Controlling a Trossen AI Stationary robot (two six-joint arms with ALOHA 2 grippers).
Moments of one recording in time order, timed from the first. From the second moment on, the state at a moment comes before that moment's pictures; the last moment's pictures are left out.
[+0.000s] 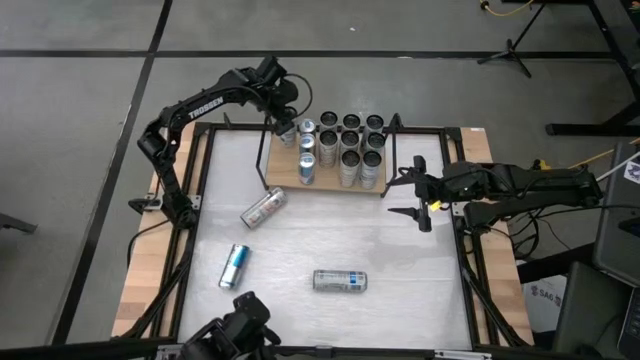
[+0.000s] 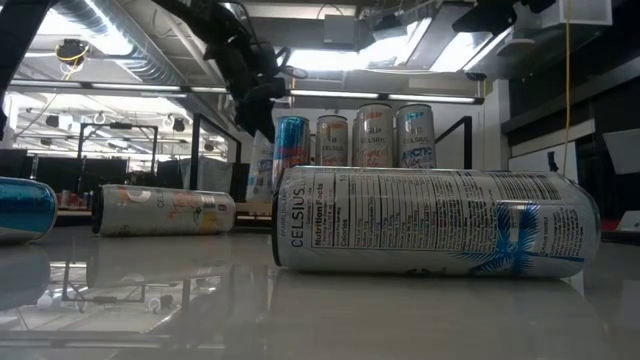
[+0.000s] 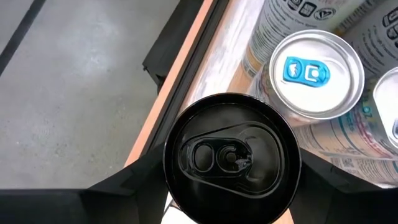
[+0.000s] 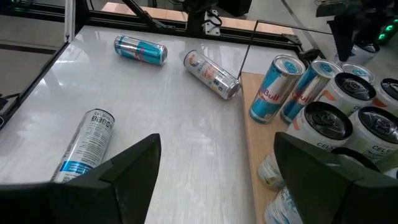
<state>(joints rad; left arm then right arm) 0.82 1.80 1.63 -0.90 0.17 0.35 0.09 0.83 0.89 -0.51 0.09 -0.08</state>
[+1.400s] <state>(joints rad) 0.80 1.80 1.63 -0.94 0.09 0.34 0.09 0.83 0.89 -0.50 0.10 -0.08</state>
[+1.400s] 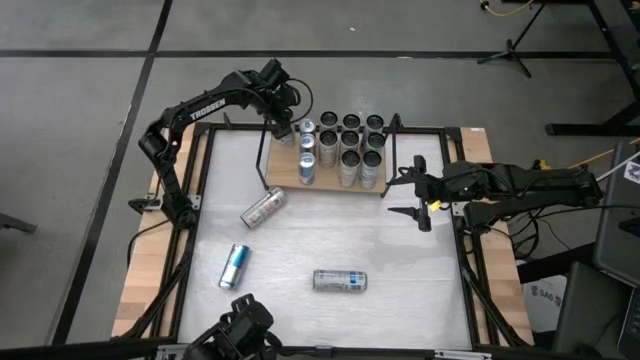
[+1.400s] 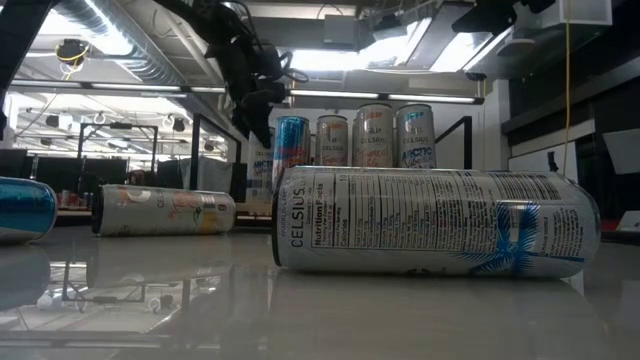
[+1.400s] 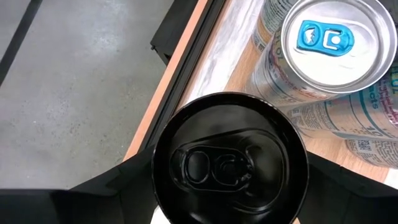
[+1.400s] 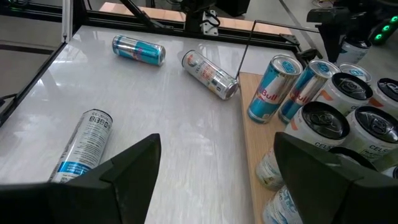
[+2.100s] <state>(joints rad) 0.79 1.80 1.63 -0.93 0.09 0.34 0.09 0.83 0.89 -0.50 0.10 -0.08</state>
